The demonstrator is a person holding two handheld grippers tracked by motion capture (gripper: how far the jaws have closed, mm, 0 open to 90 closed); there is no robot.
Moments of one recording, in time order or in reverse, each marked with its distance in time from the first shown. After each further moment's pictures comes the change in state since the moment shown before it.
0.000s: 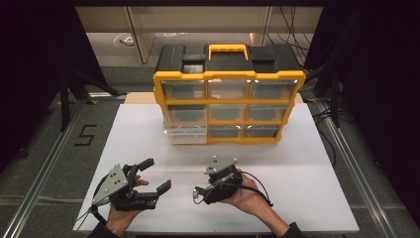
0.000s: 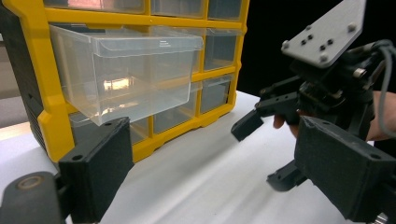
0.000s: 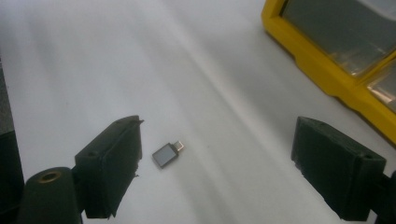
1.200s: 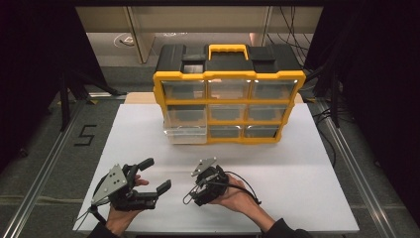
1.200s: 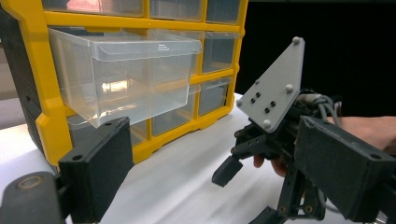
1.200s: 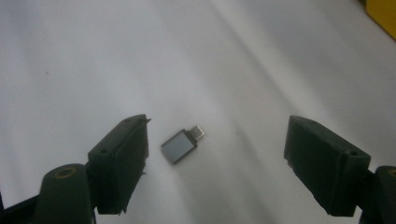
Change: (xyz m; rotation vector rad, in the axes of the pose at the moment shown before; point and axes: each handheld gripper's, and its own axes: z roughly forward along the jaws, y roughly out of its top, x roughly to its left) left arm 0.000 0.001 -0.001 -0.008 -0.006 -0.003; right arm 0.006 -0.001 0.049 0.187 0.065 0.017
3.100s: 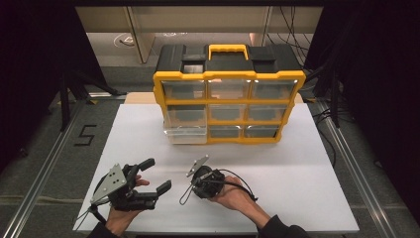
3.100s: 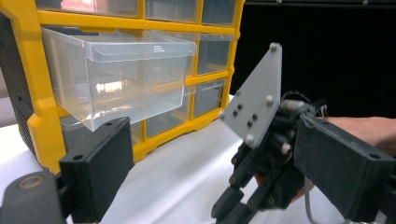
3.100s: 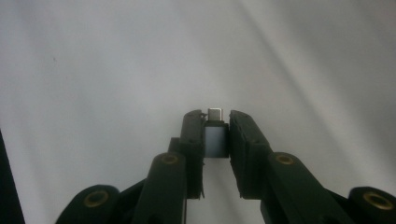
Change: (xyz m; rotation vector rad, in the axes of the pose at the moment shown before) left arm 0.000 0.001 0.000 -0.006 -0.022 -0.016; right arm 0.001 0.011 0.004 0.105 0.040 -0.028
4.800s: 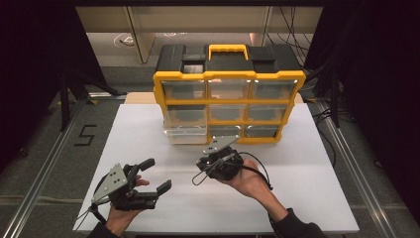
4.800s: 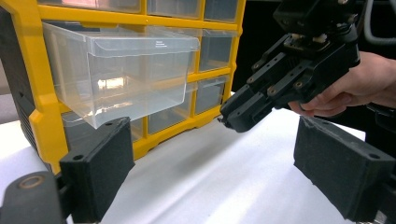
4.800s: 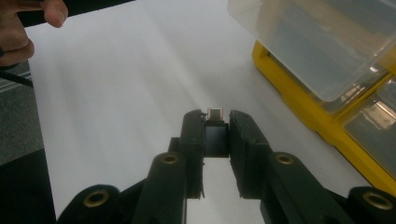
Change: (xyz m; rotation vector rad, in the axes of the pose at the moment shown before) left arm 0.001 -0.001 0.001 0.014 0.007 -0.001; right arm -0.022 0.009 -0.086 -0.308 -0.037 0.021
